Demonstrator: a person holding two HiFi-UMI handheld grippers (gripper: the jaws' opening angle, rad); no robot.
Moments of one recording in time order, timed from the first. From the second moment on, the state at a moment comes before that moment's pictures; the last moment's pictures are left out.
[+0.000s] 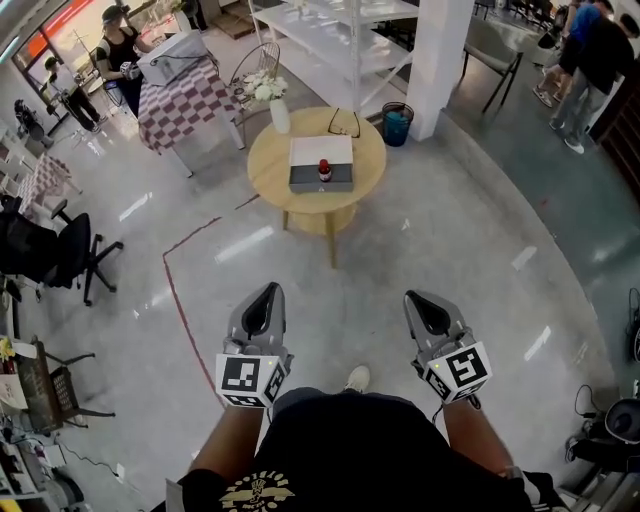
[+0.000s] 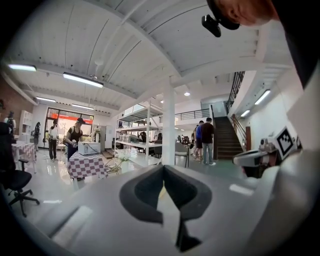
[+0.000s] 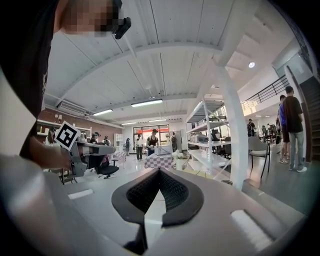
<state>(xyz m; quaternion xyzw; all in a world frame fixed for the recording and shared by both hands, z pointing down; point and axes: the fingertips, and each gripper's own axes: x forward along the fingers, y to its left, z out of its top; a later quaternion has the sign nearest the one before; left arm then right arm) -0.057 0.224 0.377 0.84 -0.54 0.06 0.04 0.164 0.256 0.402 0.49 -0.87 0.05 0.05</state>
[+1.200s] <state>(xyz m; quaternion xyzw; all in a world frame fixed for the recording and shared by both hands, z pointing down) -0.099 0.149 0.390 0.83 -0.54 0.05 0.07 0.094 0.175 0.415 0.44 -0.89 0.08 0.06</state>
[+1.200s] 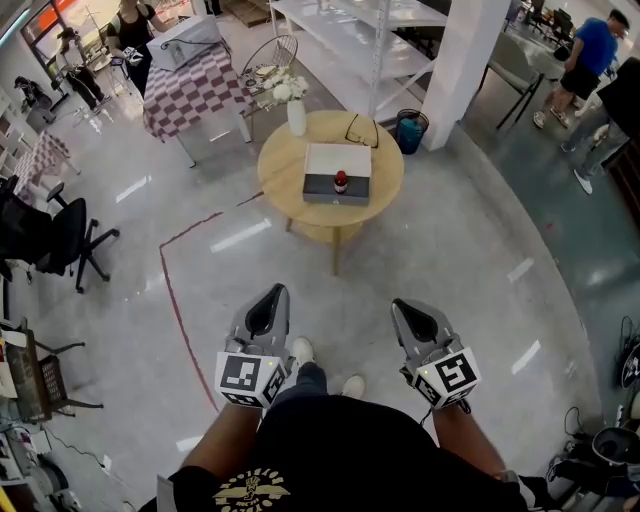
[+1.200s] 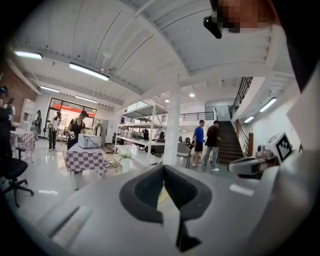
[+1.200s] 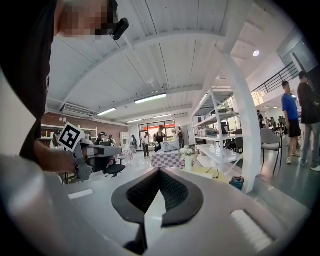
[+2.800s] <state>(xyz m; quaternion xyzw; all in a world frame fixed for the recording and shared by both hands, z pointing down) -0.206 -0.031 0.406 0.88 -0.47 0.06 0.08 -0.011 0.022 0.384 0.54 -0.84 0.06 0.06</state>
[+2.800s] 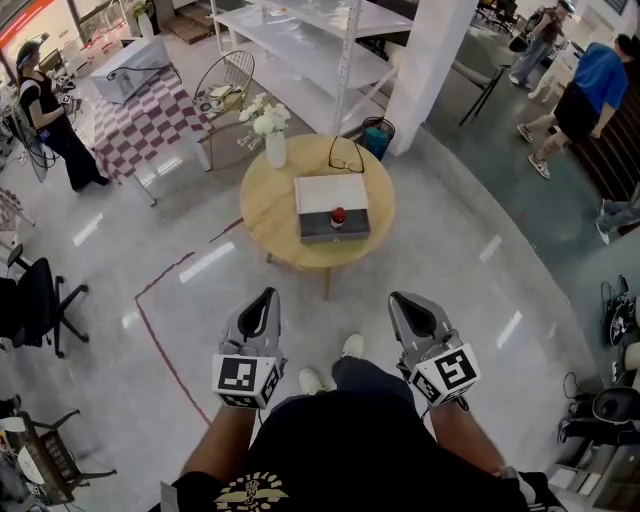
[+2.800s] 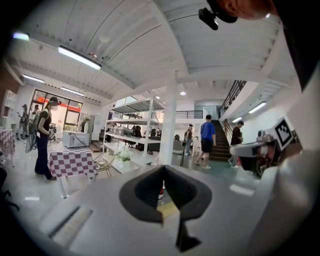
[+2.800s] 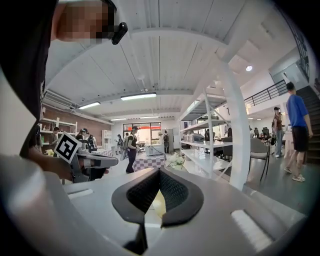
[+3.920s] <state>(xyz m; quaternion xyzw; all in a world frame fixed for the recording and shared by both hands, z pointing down) -0.191 -0.084 0.415 0.87 -0.48 0.08 0.08 0.010 -0.043 0.401 0.53 -0.84 0.07 0.05</state>
